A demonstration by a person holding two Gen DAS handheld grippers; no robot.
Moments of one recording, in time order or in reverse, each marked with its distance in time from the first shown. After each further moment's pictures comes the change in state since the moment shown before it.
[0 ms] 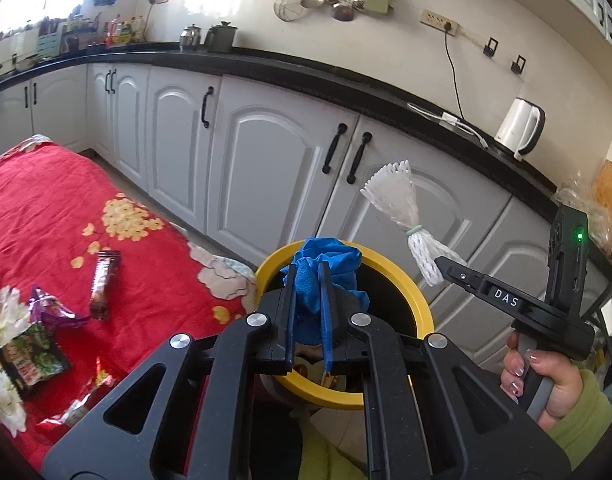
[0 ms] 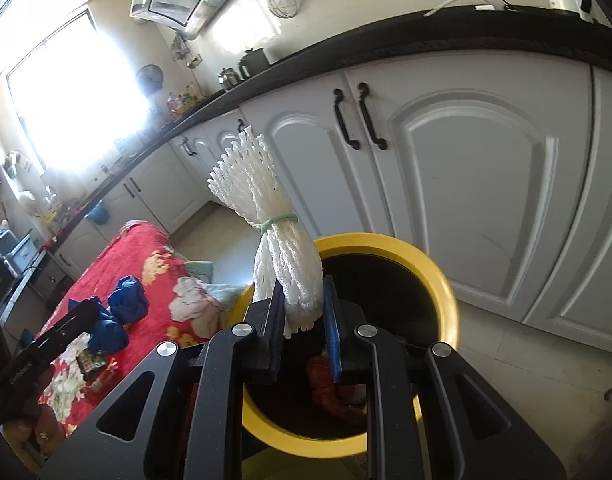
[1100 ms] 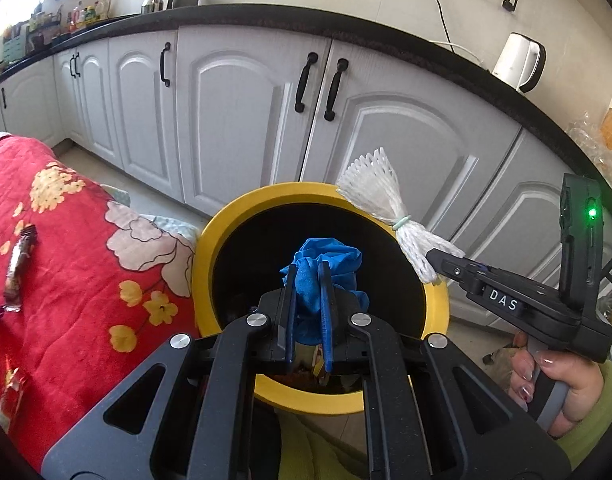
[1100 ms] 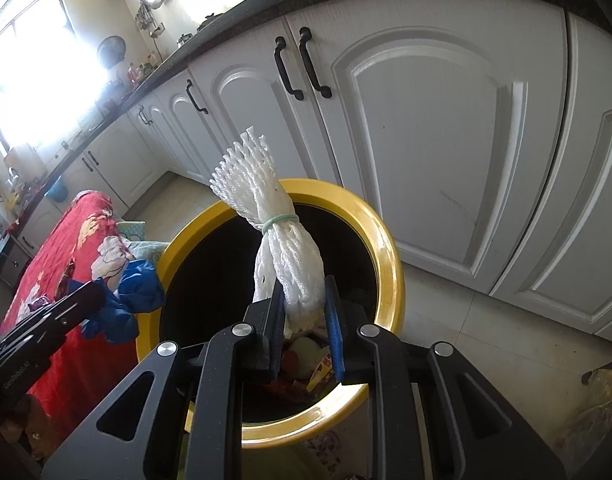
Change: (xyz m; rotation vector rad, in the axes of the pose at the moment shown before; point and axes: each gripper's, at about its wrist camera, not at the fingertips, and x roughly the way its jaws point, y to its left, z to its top) left arm 0.086 -0.037 -0.028 0.089 0.156 -0.010; right arm 0.038 -0.042 -0.032 0.002 0.113 -0.126
